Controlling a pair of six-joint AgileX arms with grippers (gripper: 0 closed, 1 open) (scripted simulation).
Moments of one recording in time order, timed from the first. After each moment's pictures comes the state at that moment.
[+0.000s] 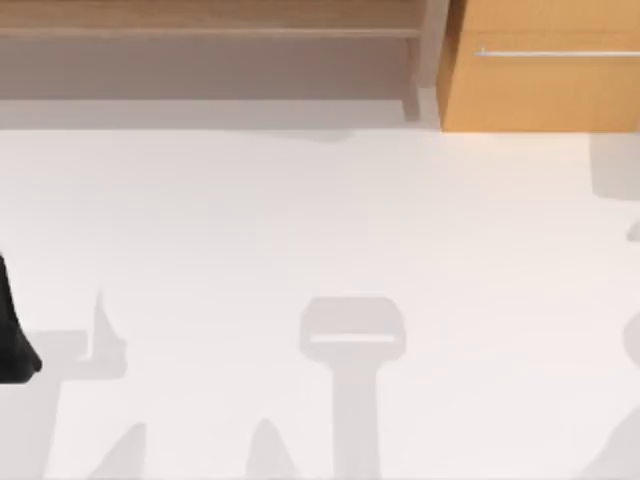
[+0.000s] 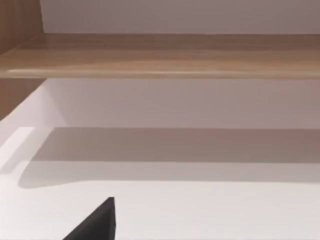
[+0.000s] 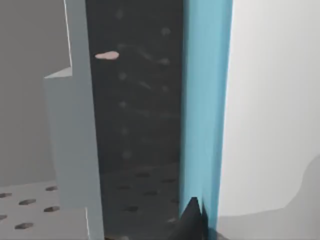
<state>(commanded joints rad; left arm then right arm) 0.00 0.00 0.00 0.00 0.00 0.00 -0.52 1.88 0.90 0.68 -0.48 1.44</state>
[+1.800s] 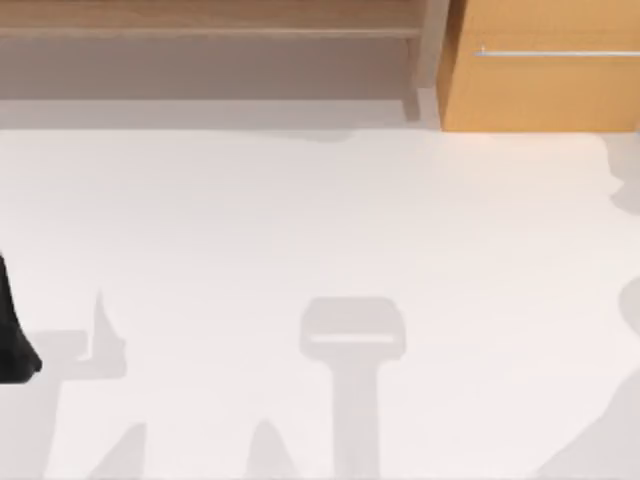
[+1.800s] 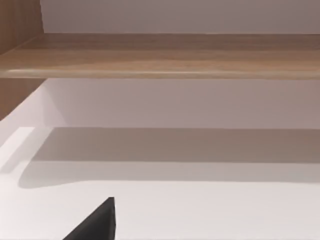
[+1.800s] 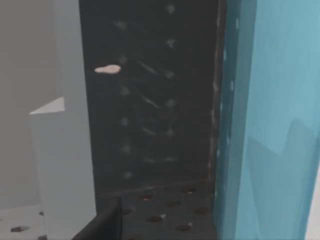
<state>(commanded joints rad) 0.00 0.00 0.00 0.00 0.00 0.00 -0.49 1.97 1.01 0.67 -0.44 1.45</state>
